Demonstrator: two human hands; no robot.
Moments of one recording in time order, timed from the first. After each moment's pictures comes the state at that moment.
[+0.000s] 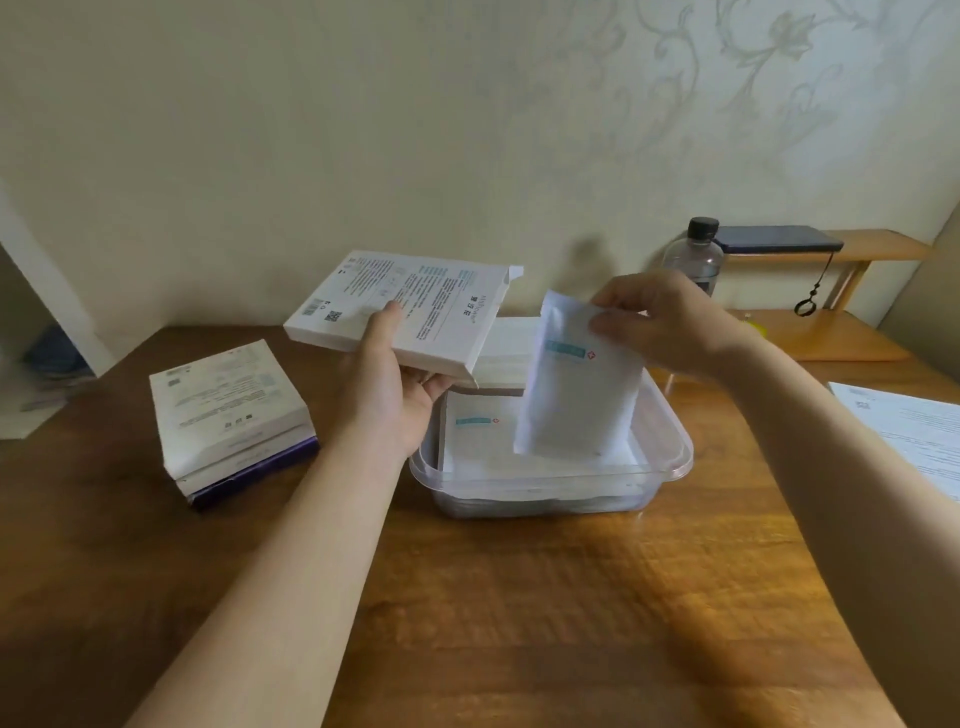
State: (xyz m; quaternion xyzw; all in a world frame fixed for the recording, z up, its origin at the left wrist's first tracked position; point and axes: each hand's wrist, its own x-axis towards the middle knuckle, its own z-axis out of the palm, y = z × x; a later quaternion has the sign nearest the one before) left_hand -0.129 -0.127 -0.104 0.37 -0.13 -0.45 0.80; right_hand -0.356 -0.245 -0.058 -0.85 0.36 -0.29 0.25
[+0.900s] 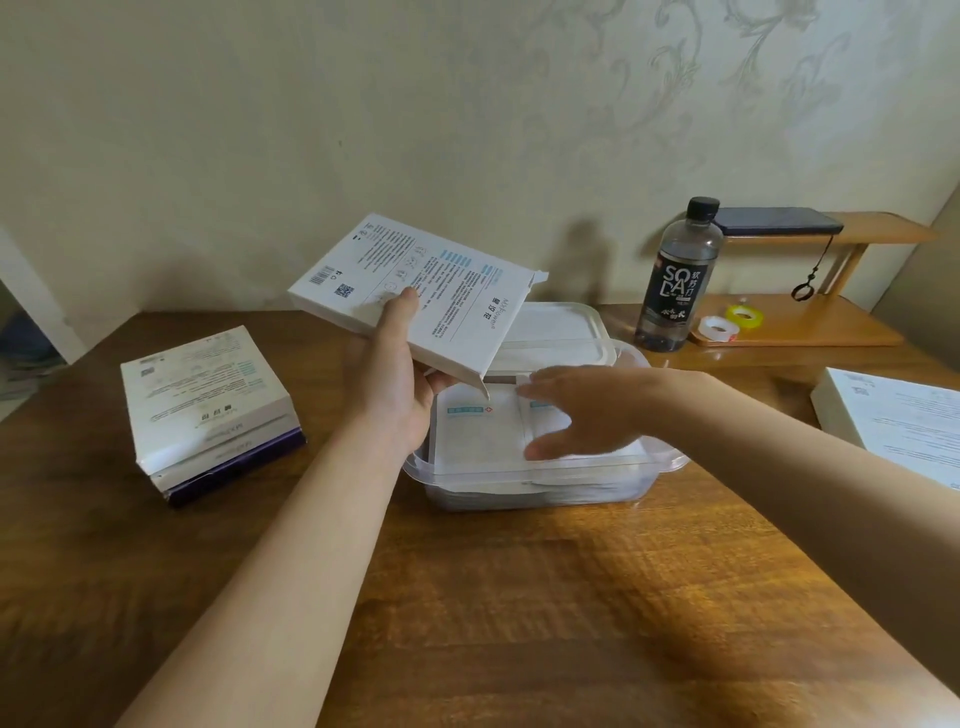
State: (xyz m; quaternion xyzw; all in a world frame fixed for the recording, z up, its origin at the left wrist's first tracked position) left_hand -0.138 -0.131 -0.111 0.43 -0.21 -0.42 0.77; right_hand -0.314 -0.218 -0.098 -0.92 0.35 0.18 0.05
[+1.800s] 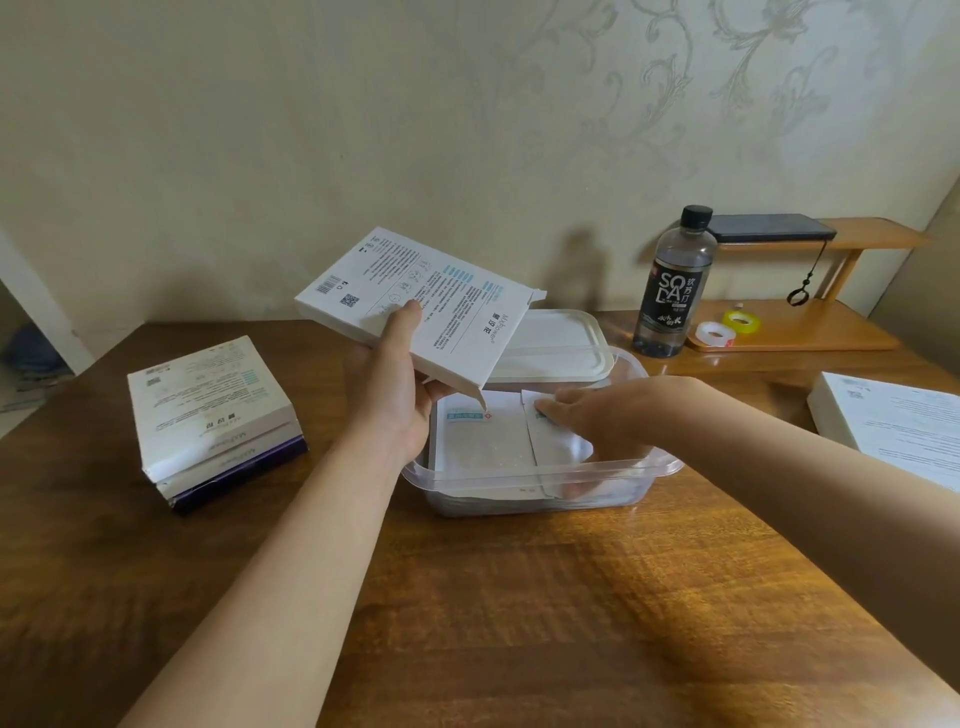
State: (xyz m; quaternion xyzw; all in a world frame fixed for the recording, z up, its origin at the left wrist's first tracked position) left_hand -0.136 -0.131 -0.114 0.45 -0.23 -0.40 0.76; right_hand -0.322 -0.225 -0.106 -0.89 0.35 0.29 0.00
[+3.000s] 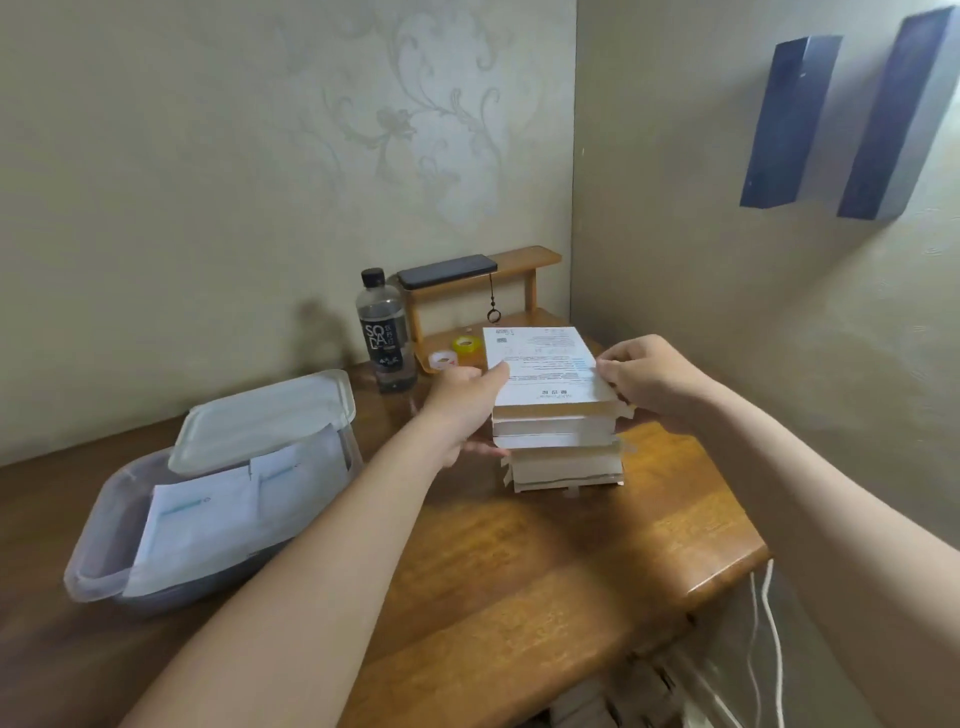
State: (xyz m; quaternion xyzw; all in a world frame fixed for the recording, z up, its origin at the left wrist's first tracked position) left_hand -0.450 -0.210 -0.099 0.58 -0.52 -0.49 0.39; right_hand -0.661 -0.200 -0.081 -0.55 0.63 -0.38 0.39
